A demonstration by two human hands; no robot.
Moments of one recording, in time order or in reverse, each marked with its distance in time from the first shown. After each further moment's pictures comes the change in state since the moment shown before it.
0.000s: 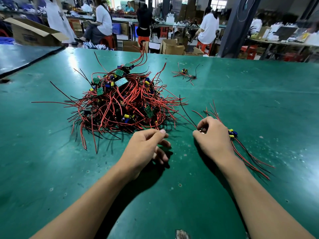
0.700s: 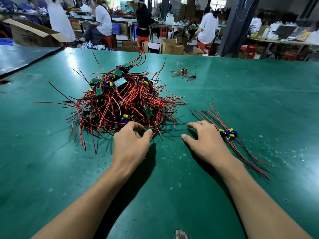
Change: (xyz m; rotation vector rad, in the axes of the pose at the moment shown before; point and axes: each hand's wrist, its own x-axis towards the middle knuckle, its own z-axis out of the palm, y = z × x) left_hand 0.011 -0.006 -0.018 0.590 0.482 0.233; right_hand -0.002 0.003 0.004 -0.262 -0.203 -0.209
